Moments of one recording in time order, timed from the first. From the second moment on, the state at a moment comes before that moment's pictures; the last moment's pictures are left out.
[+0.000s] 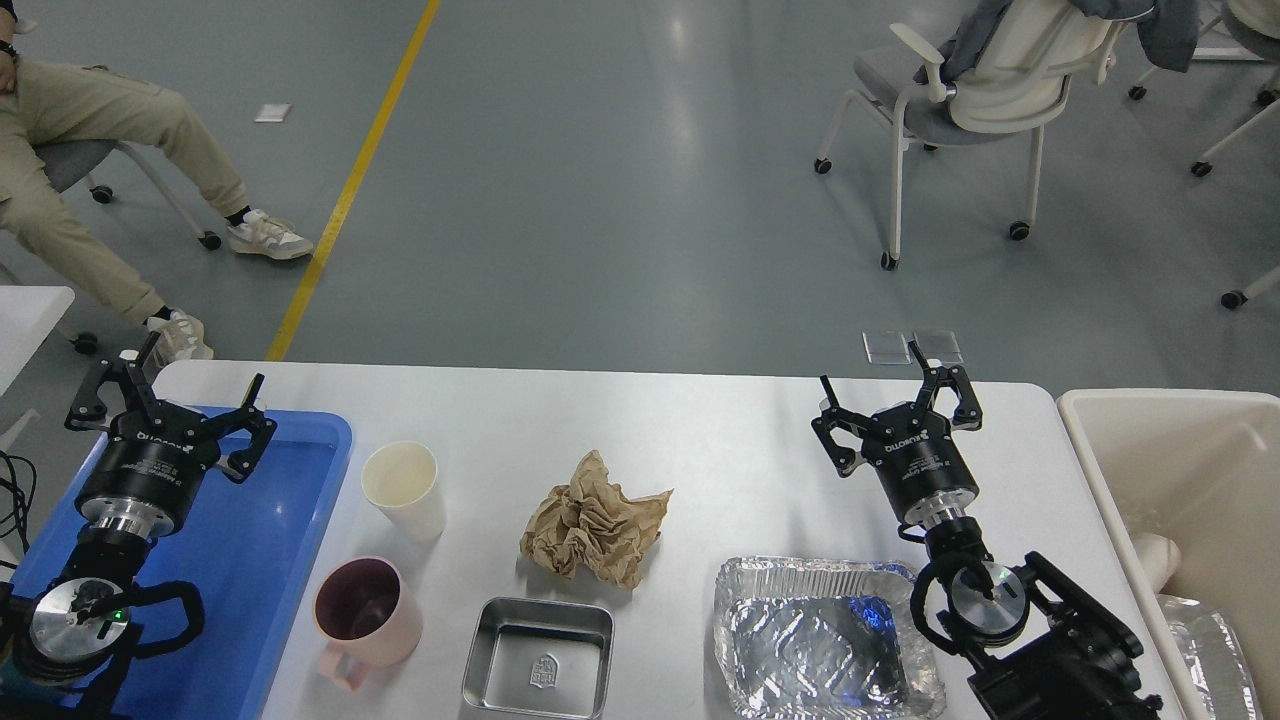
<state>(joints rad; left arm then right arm) -0.13 0.18 -1.59 -1.06 0.19 -0.36 -0.01 0.37 -0.03 1.16 0.75 0.12 0.57 0.20</state>
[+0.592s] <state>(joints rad) -0.11 0.35 -1.57 -1.08 0.26 -0.35 0.00 0.37 -0.01 1.16 0.75 0.11 0.57 0.20</state>
